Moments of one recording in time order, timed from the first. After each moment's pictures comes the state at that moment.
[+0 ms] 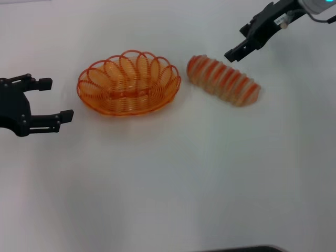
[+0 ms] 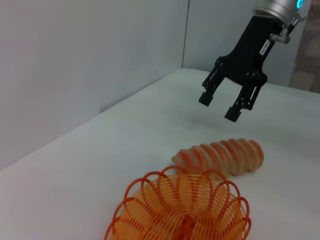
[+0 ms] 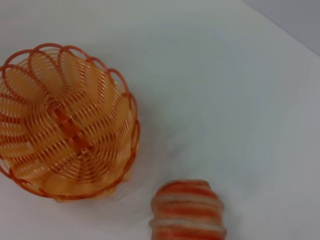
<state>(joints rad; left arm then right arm) -0.38 -2.16 0.57 1.11 2.20 1.72 -1.41 0.94 1.98 -0.89 -0.74 -2.64 -1.38 2.03</state>
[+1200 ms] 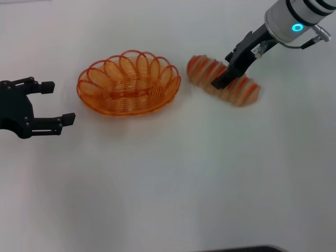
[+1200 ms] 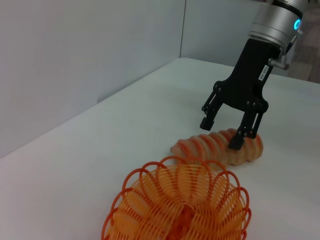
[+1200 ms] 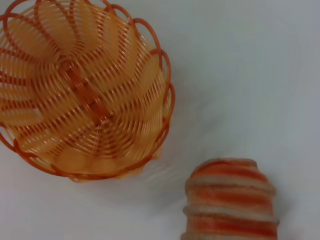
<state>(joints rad) -0.39 -2.16 0.58 1.10 2.23 1.70 -1.41 1.00 2.03 -0.94 -0.57 -2.70 -1.25 2.05</state>
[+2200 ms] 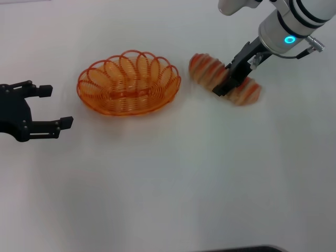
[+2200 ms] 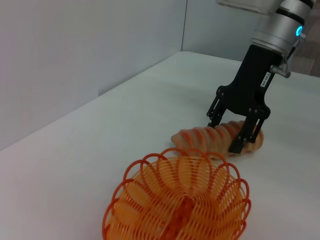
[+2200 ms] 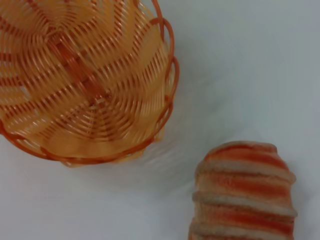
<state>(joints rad) -0.39 -2.16 0.58 1.10 2.24 1.70 -1.41 1.00 2.06 -0.96 -0.54 -2.76 -1.20 2.08</state>
